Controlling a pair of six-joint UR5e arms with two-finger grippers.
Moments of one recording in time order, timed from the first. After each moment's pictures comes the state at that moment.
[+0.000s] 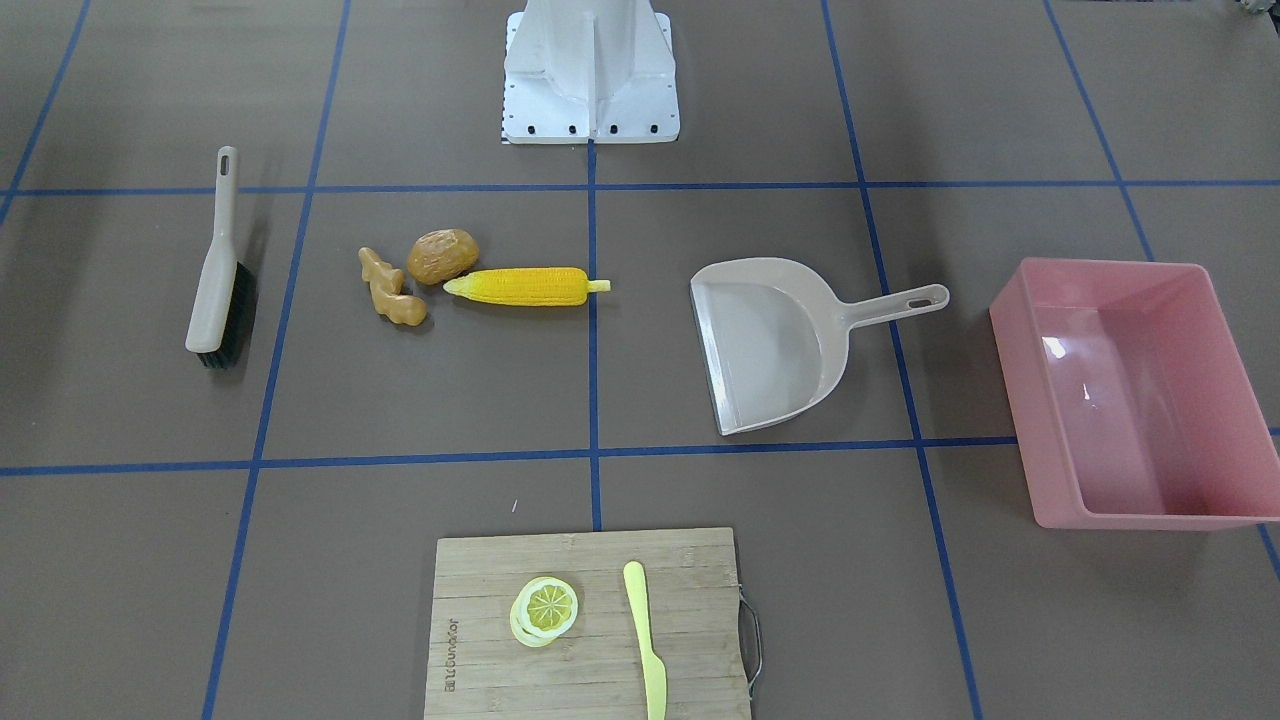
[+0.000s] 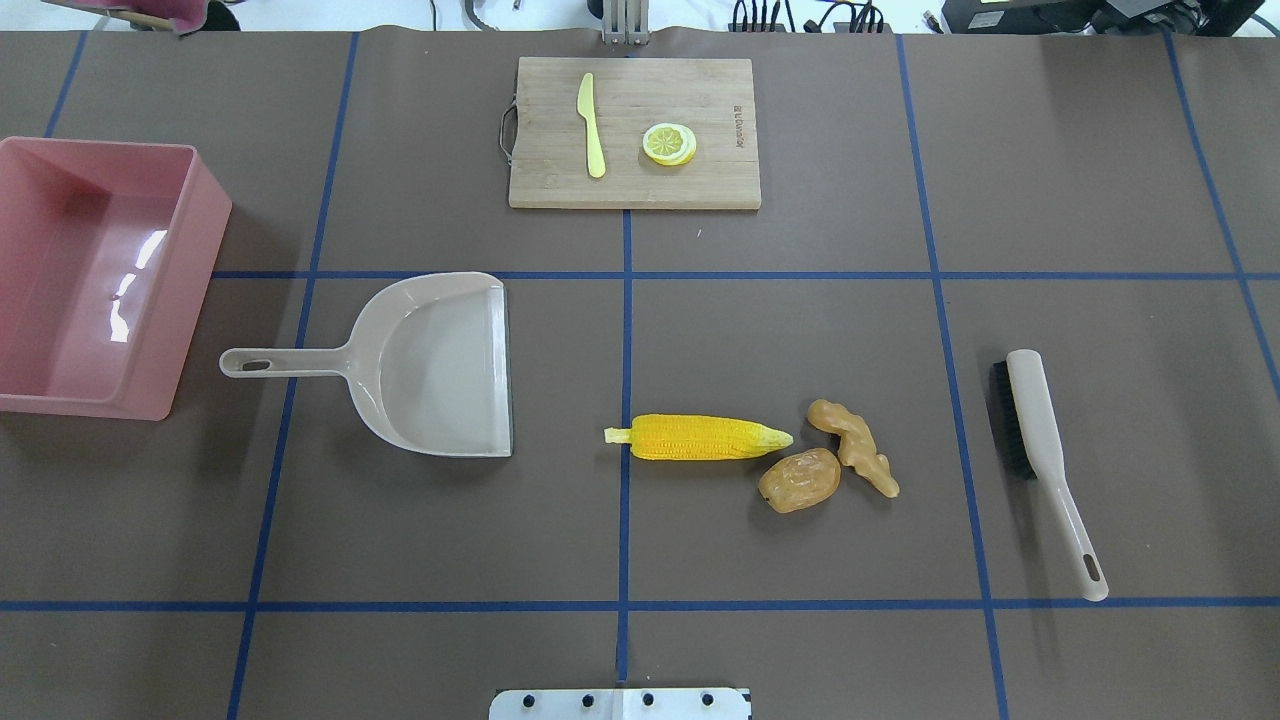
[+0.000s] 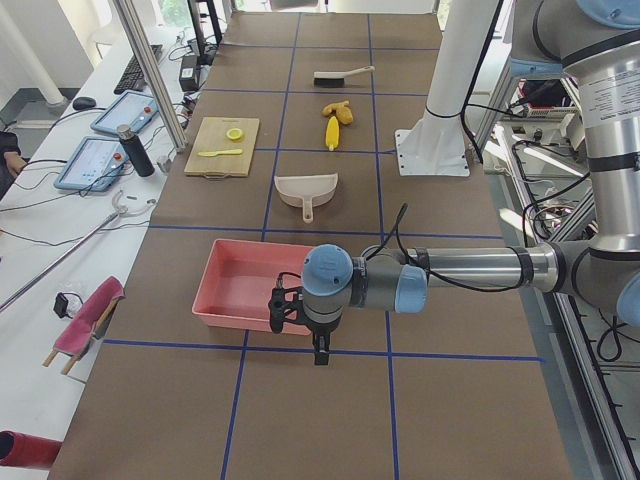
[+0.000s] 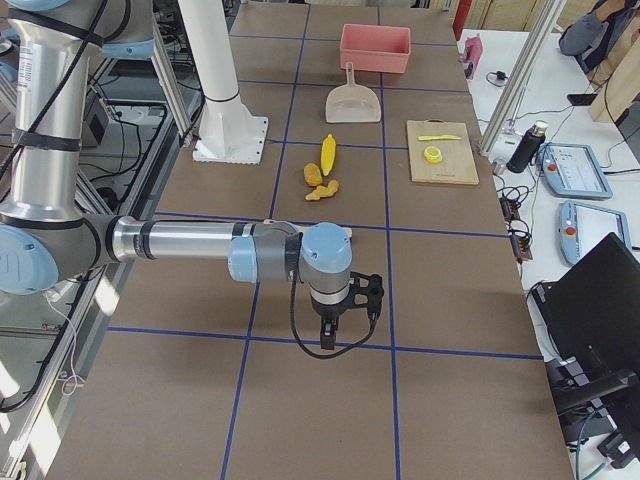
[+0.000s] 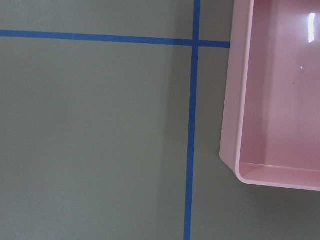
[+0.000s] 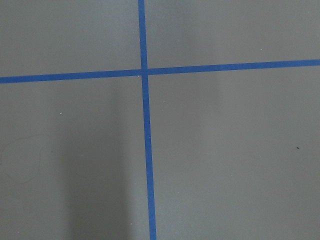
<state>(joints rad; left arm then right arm) -1.58 -1.31 -1.80 -1.69 -2.38 -0.10 1.61 -1.76 1.80 -1.54 2.32 0.08</state>
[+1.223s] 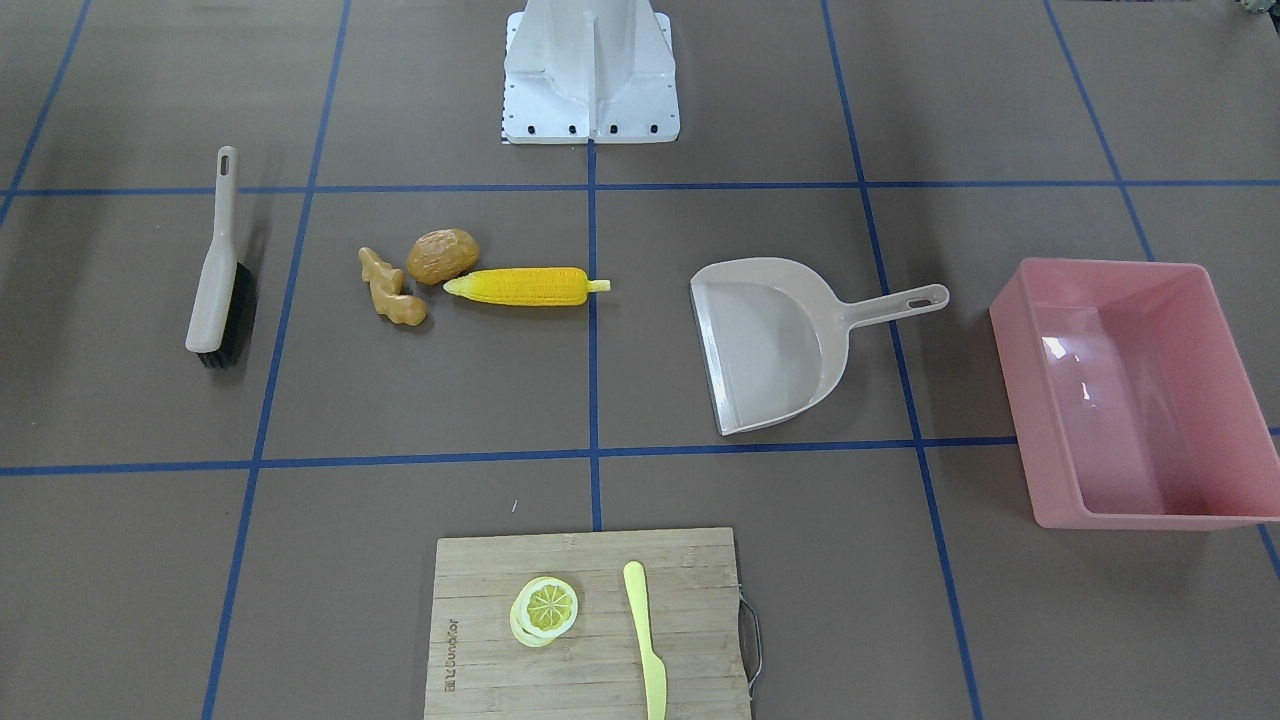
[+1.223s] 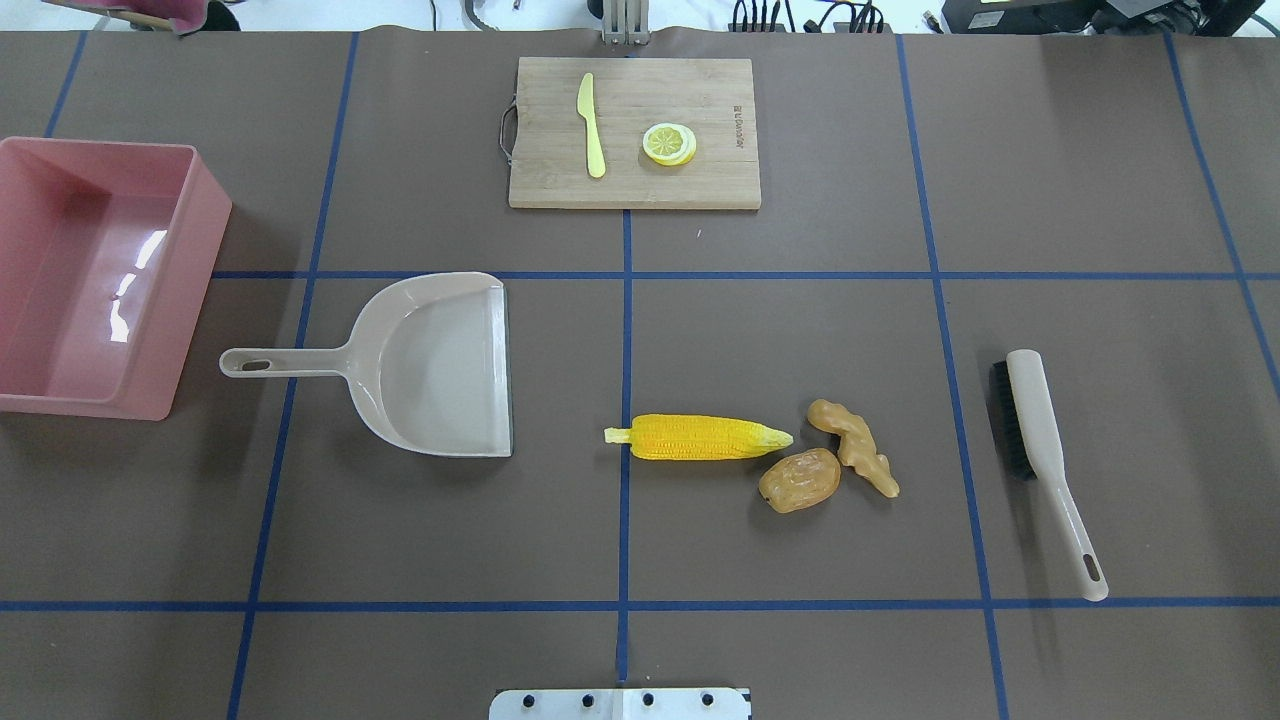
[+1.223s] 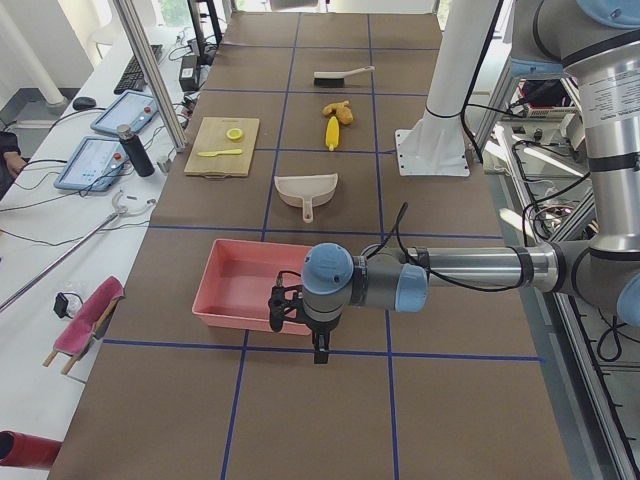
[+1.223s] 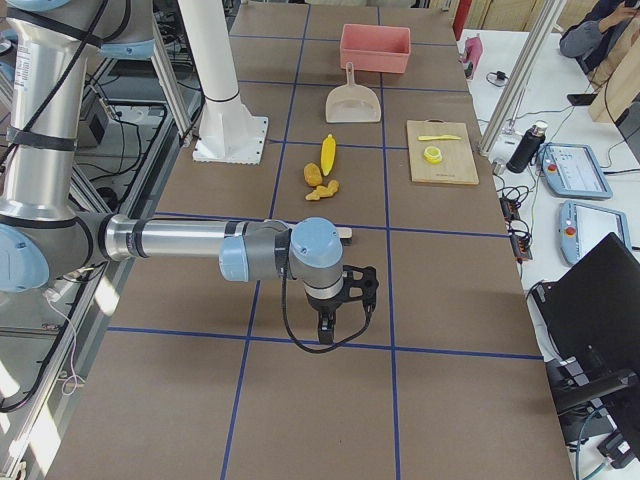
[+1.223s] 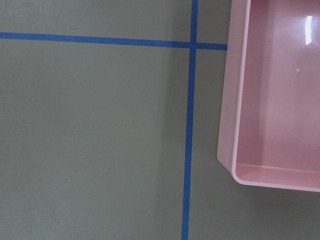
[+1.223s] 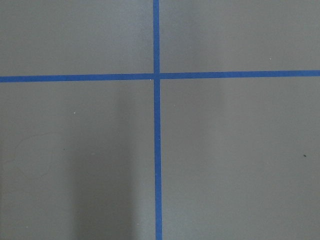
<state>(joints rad) -1.58 -1.31 -1.80 -1.69 -2.39 -0.10 1.60 -1.80 1.83 -1.48 2.35 0.08</state>
